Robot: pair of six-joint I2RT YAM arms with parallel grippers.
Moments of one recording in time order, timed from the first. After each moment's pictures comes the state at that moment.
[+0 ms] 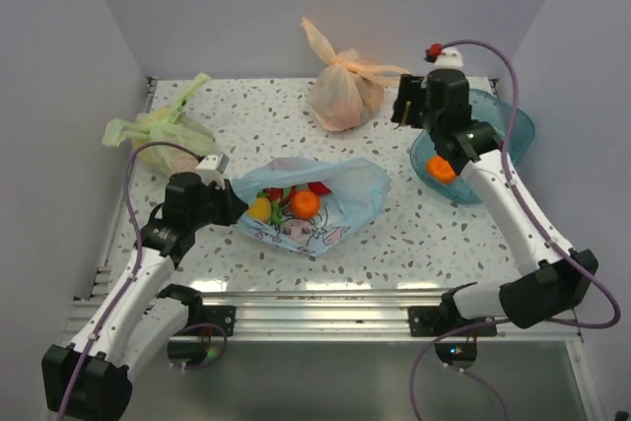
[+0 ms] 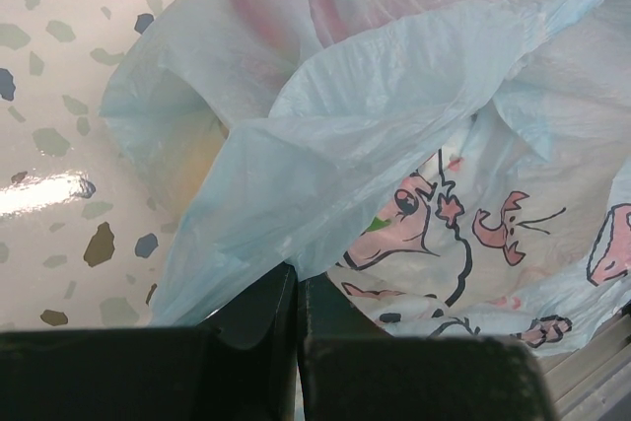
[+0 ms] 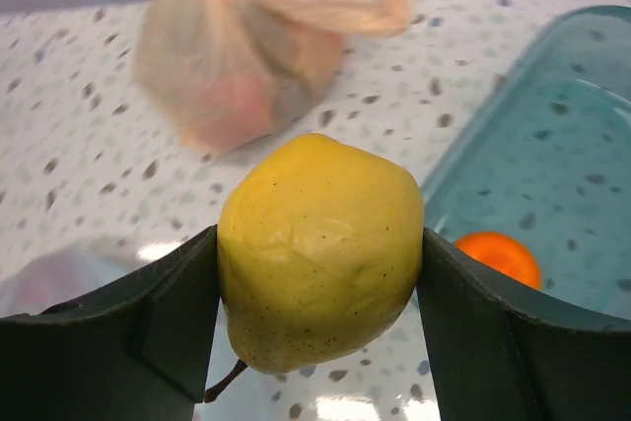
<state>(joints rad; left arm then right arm) -0.24 0.79 0.56 -0.36 0.27 -0.31 0.43 1.36 1.43 -0.51 0.28 0.24</state>
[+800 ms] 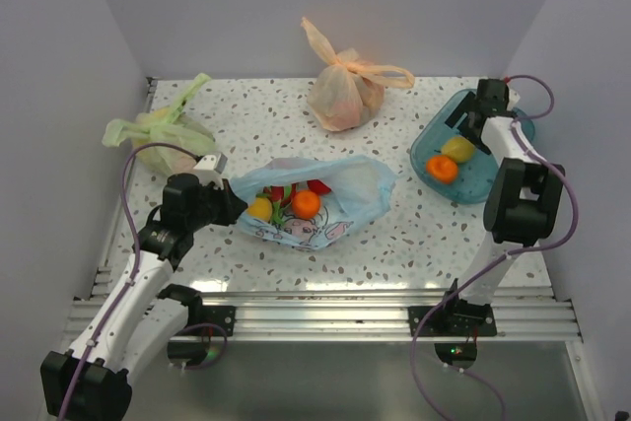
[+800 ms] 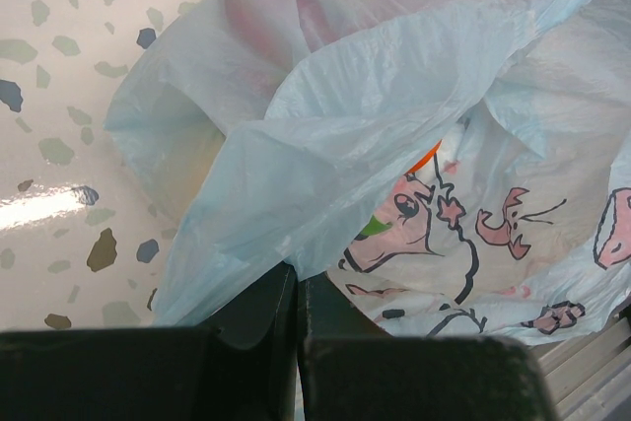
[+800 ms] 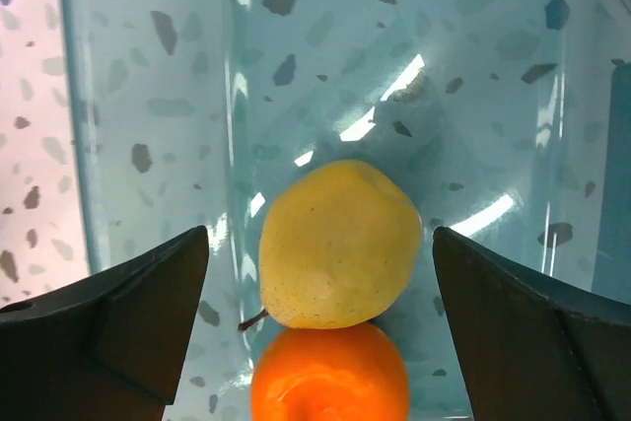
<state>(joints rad) -0.24 0.75 0.56 -0.36 0.27 -0.31 -0.17 1.88 1.45 -0.42 0.24 0.51</state>
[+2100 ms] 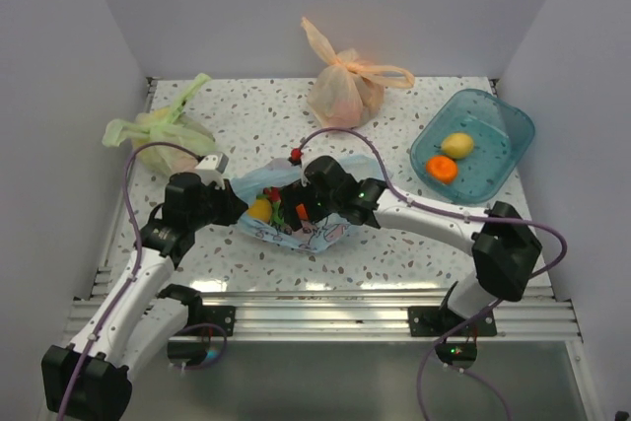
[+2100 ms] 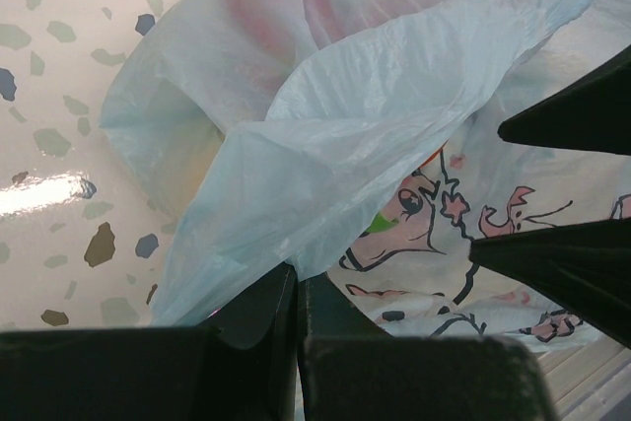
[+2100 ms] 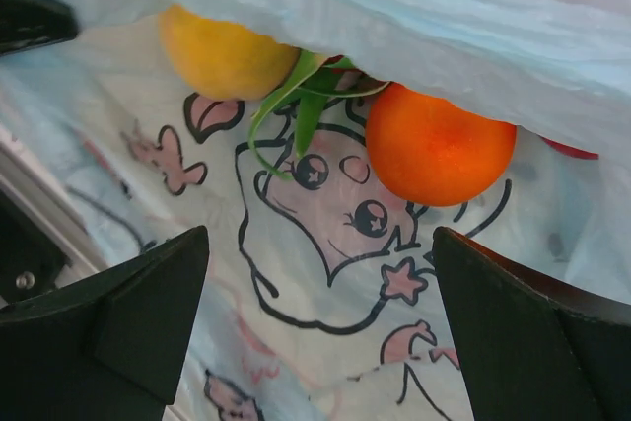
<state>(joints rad) -0.24 0.78 0.56 -0.36 0.27 -0.31 0.96 1.57 1.15 -0.32 0.04 0.36</state>
